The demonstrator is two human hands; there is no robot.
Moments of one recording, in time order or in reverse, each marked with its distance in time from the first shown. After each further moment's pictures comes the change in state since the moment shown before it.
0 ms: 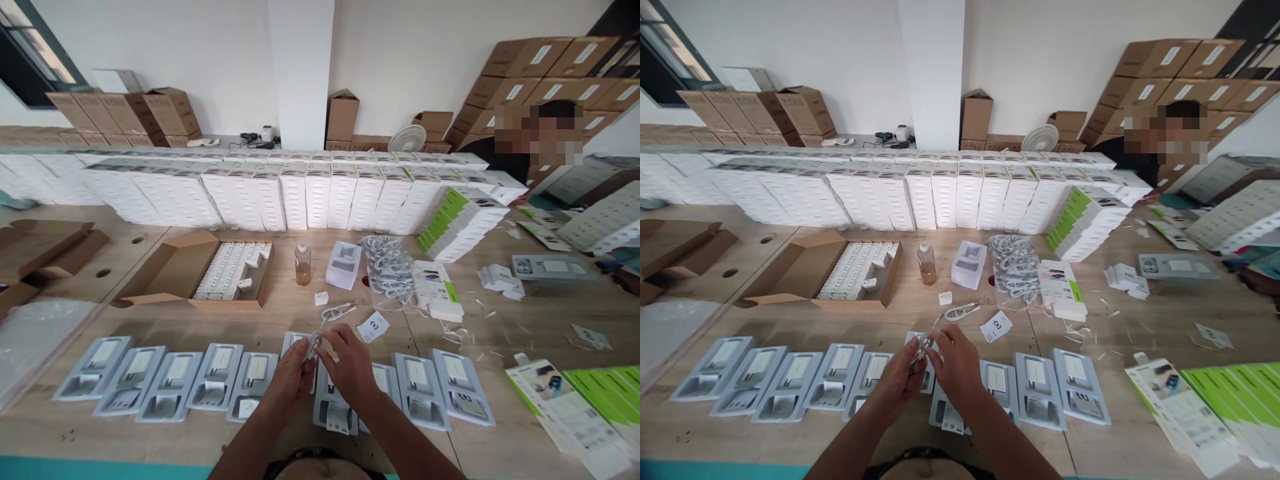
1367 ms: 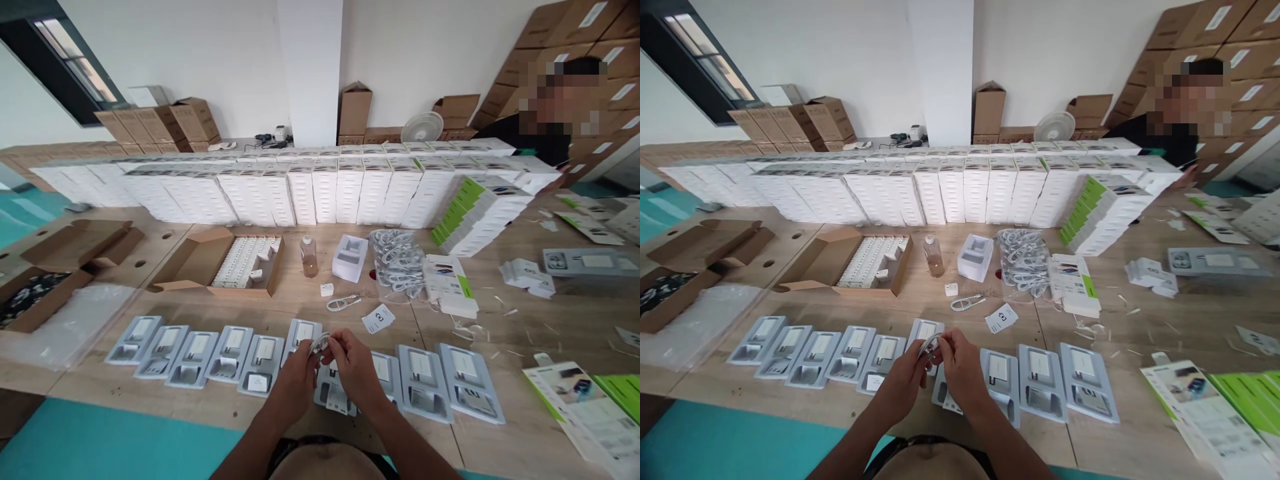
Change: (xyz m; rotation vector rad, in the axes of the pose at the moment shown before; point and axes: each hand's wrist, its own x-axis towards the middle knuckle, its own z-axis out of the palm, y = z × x) left_hand -0.049 -0.014 0.020 1.081 0.121 0.367; right_hand -0.033 -0.003 -0.012 0.552 -0.133 0.383
